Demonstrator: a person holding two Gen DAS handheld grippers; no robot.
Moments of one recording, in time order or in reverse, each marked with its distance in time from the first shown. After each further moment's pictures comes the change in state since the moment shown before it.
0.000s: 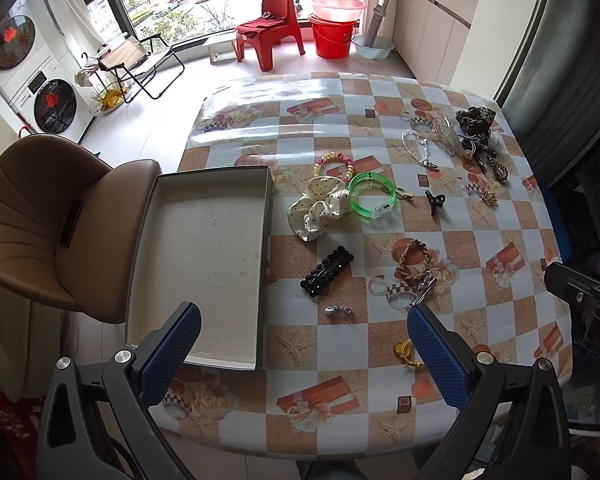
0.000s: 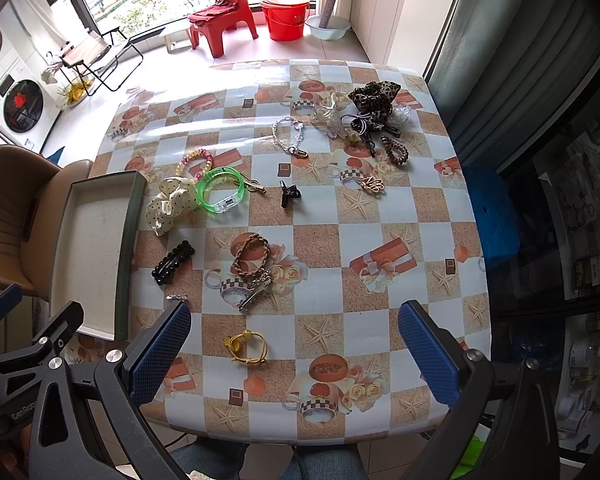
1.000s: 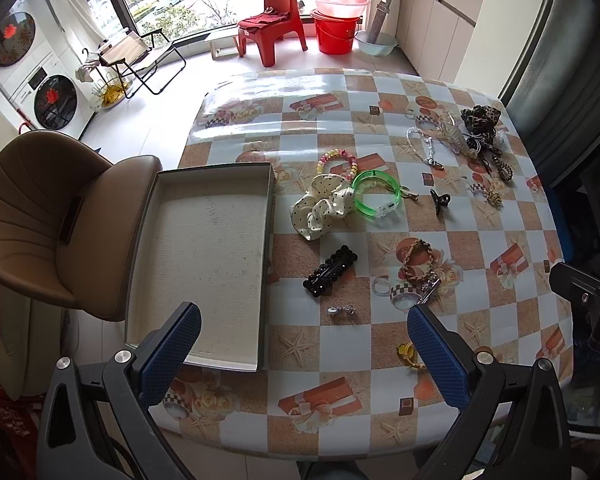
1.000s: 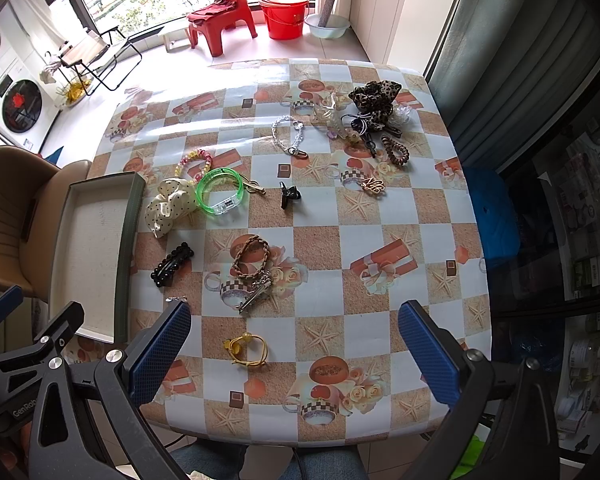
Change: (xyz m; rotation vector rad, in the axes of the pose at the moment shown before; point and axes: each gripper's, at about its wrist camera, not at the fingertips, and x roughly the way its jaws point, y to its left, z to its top) left arm 0.000 -0.001 0.001 0.000 0.005 -0.002; right arm 0.001 0.002 0.002 -0.001 0.004 0.000
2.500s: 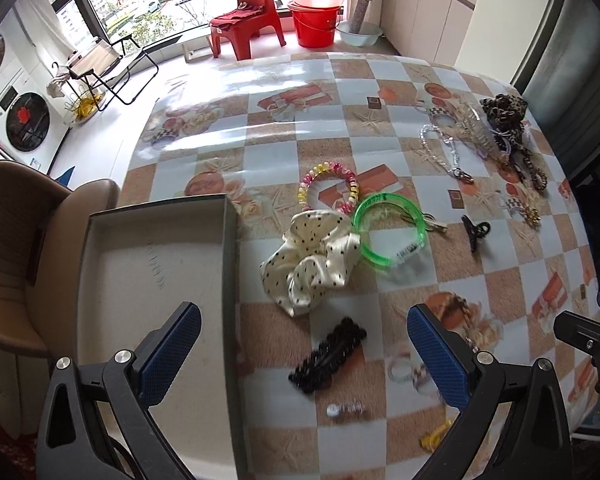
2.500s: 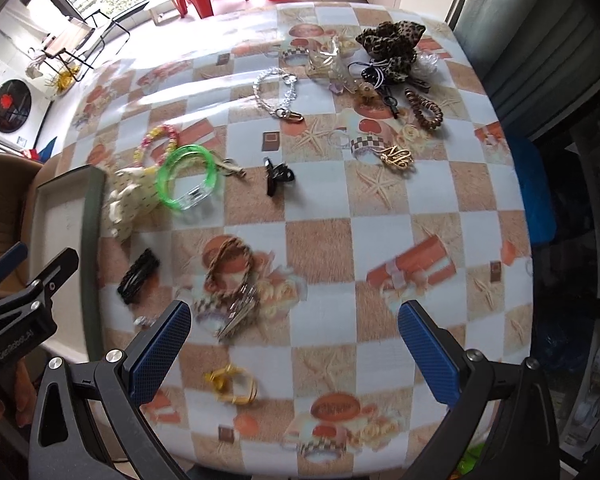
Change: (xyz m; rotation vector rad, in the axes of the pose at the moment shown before) left arm 0.116 -0.011 0.068 0.076 0.024 -0.037; right arm 0.107 -0.023 0.036 0.051 0.144 0.061
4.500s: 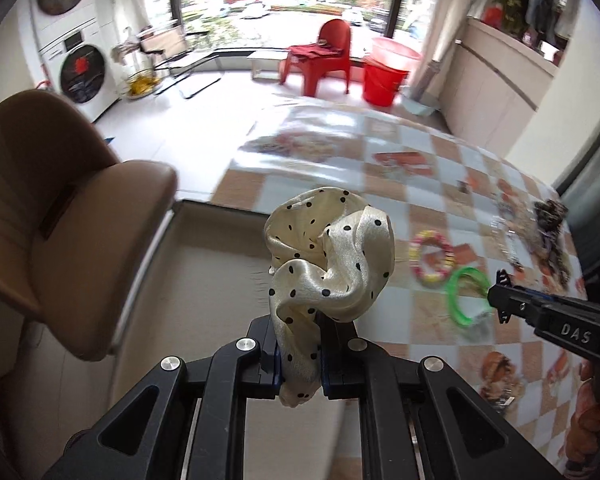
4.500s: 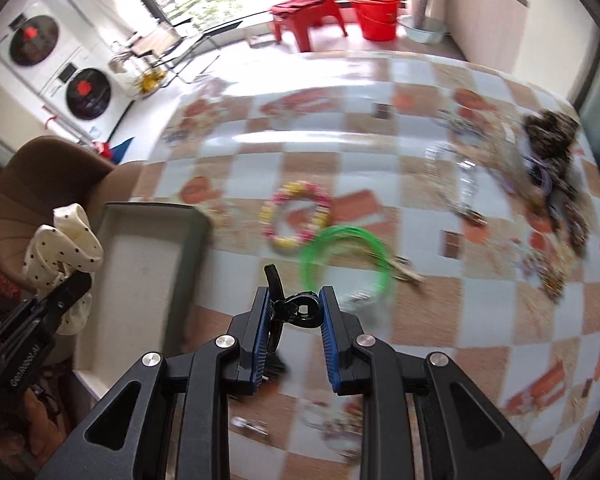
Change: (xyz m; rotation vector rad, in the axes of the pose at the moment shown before) left arm -0.022 0.137 -0.022 -0.283 -0.159 0.031; right arm 0.034 0.154 0.053 -0.219 -0.146 0.277
